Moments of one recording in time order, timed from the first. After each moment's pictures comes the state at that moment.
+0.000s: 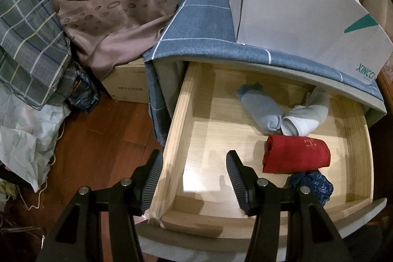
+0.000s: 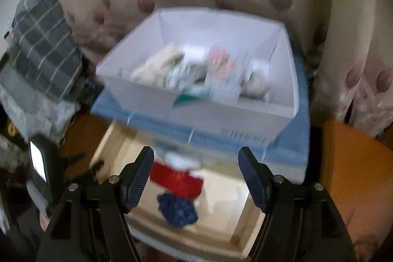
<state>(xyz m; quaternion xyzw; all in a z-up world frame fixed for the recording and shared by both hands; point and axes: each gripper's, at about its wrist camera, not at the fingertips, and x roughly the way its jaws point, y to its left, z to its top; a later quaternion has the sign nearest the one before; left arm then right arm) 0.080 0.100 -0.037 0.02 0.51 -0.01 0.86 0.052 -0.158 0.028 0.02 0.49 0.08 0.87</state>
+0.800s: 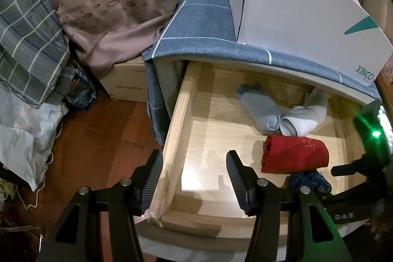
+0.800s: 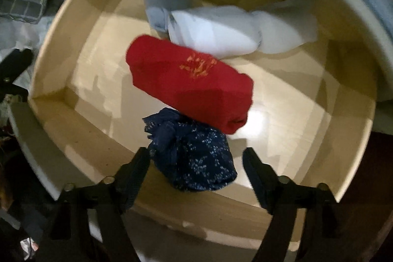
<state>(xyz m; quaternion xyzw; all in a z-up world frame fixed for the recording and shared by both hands) 0.083 0.098 -0.036 0.02 0.51 -0.02 0.86 0.062 -0.093 -0.182 -0.02 0.71 0.11 0.69</state>
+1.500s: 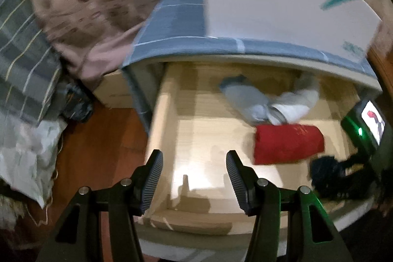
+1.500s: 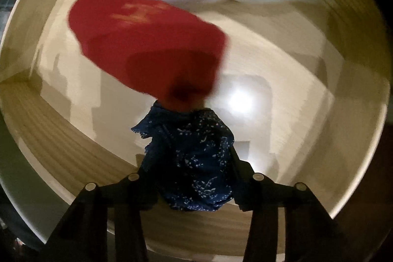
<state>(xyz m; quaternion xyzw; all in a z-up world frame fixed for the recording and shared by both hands) 0.078 0.064 -0.039 0.08 0.51 -0.06 0.85 0.052 -0.113 -0.240 -0.05 0.75 0.08 0.65</state>
